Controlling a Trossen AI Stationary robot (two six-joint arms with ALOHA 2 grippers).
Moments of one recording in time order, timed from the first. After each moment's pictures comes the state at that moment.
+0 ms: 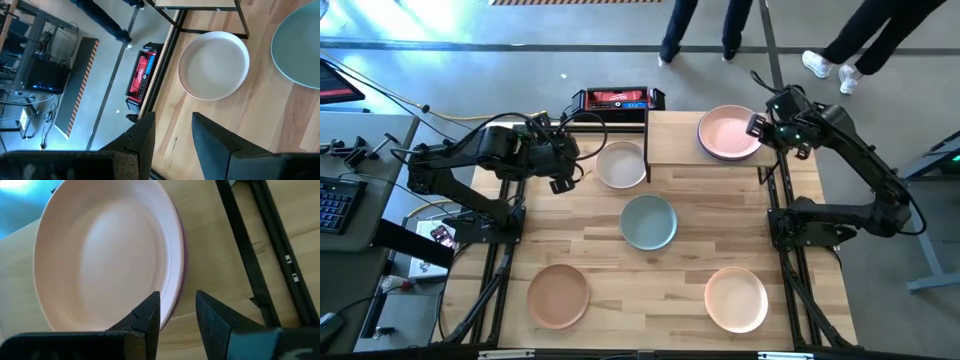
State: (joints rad) left arm -0.04 1.36 1.71 -1.52 -0.73 -0.14; right arm -0.88 1.06 1.25 -1.32 0.12 1.03
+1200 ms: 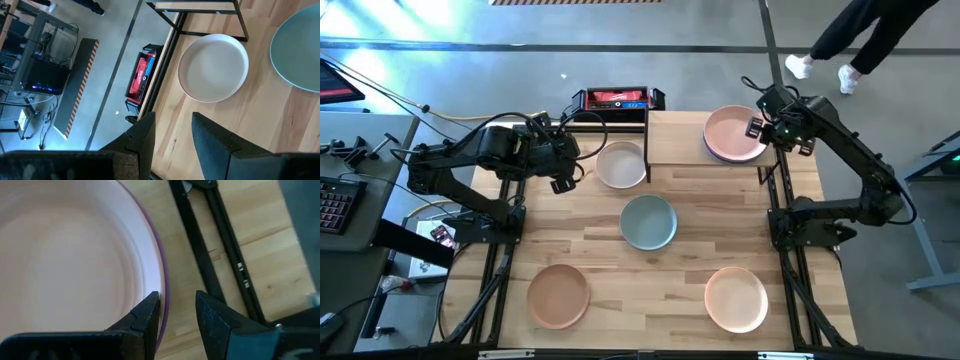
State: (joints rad) left arm -0.04 1.36 1.71 -1.51 -0.73 -0.14; right arm -0.94 1.18 1.25 -1.40 0.22 0.97
